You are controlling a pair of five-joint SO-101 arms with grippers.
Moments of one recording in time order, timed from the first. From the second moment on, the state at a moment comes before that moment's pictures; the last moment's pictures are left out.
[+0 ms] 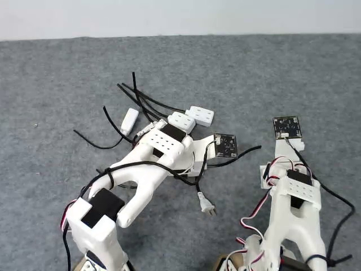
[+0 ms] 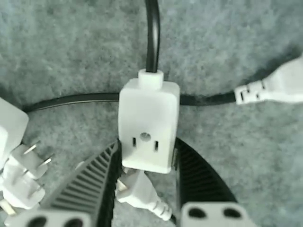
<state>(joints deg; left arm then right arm) 29.5 15.5 17.0 64.0 -47.2 18.6 -27.7 64.1 36.0 21.9</state>
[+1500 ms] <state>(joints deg) 28.8 9.1 23.7 42.4 9.2 18.6 -27.7 64.1 36.0 21.9</state>
